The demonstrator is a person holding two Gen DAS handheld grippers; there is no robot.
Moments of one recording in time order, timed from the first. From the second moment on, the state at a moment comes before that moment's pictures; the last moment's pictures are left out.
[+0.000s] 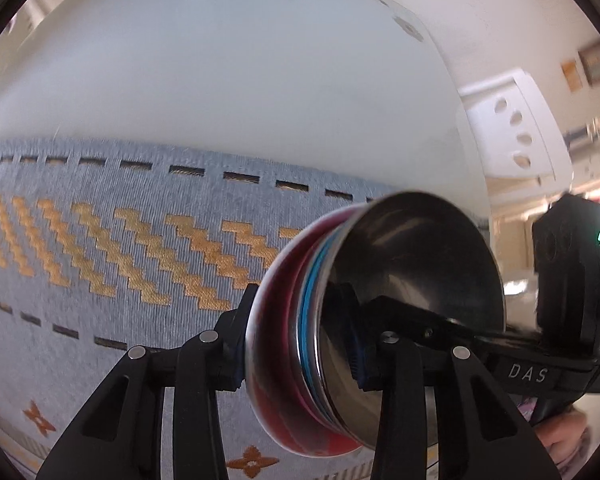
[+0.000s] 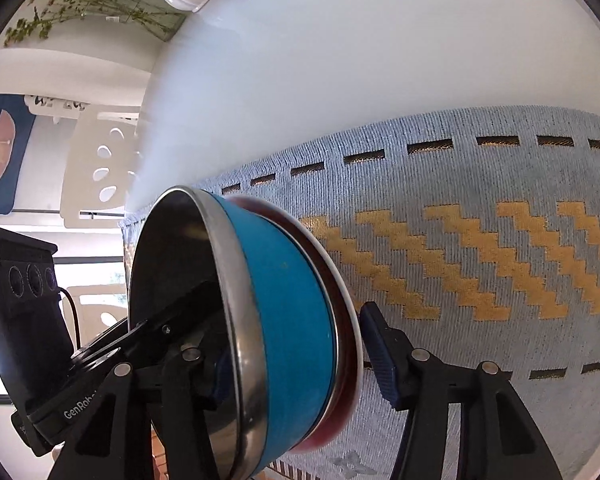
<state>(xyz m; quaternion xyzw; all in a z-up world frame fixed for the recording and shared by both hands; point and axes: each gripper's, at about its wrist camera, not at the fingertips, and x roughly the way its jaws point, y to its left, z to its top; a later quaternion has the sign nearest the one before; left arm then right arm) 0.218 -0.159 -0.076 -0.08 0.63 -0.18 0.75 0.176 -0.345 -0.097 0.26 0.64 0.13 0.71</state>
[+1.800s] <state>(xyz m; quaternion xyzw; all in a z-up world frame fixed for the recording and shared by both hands) 0.104 -0.053 0.009 -0.02 0.58 -0.20 0.79 0.082 -0.229 -0.024 0.21 0.62 0.15 0.74</state>
